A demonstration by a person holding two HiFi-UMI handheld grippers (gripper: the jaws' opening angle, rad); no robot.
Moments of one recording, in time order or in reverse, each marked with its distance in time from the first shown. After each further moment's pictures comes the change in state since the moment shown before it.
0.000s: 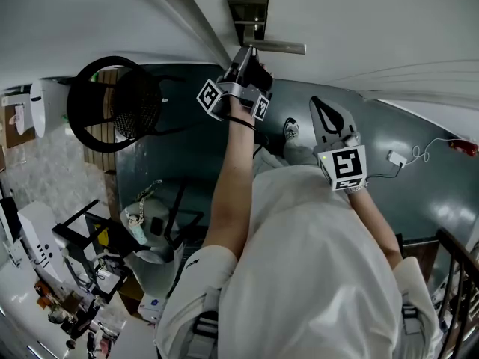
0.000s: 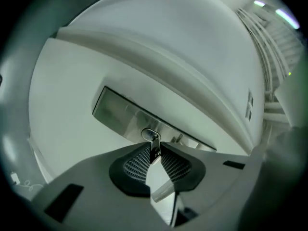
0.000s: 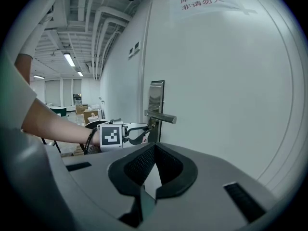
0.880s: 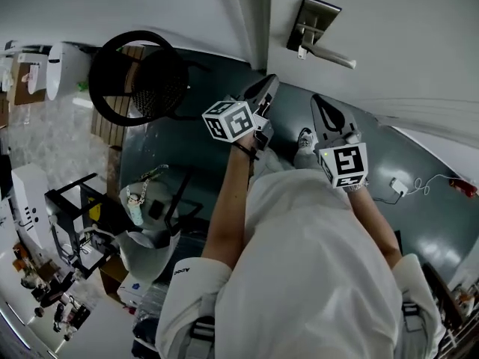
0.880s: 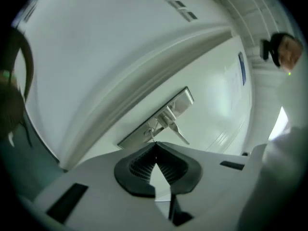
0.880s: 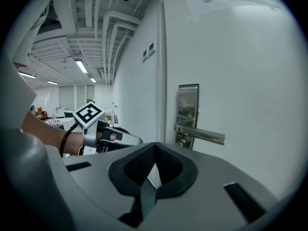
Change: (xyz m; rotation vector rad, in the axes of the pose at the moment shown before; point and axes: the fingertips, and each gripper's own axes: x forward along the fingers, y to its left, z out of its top) left arm -0.096 -0.067 -0.002 1.134 0.351 0.370; right arm 0.055 0.087 0.051 -0.028 -0.056 0.160
